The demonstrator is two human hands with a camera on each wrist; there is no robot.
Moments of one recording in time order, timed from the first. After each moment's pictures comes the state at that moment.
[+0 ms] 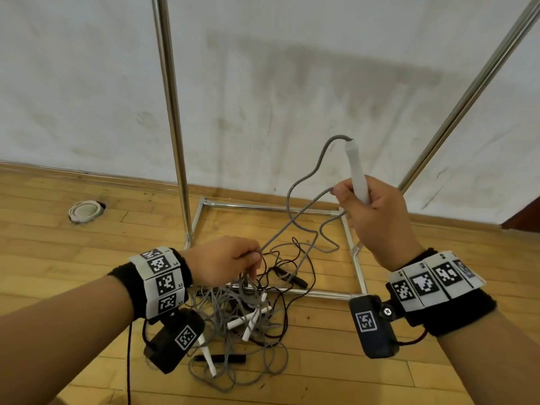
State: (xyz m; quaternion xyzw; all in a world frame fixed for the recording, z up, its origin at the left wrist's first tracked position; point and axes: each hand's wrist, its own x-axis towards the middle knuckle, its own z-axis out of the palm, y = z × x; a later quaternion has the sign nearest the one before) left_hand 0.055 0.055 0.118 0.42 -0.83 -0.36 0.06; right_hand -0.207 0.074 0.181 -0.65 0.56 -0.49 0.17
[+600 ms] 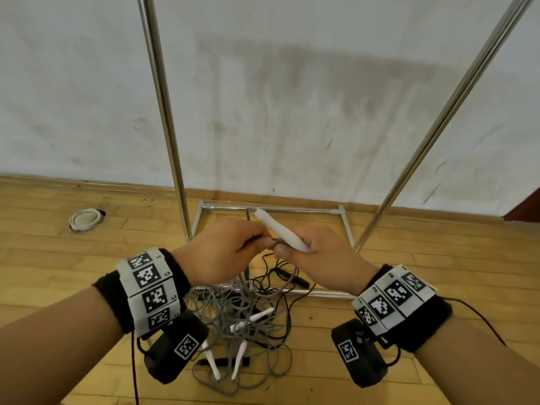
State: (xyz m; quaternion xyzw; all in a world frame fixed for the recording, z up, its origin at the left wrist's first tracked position) left_hand 0.048 0.059 0.141 0.35 -0.88 -0.25 0.21; right_hand -0.167 0.089 0.142 -0.75 0.53 -0.24 0.32
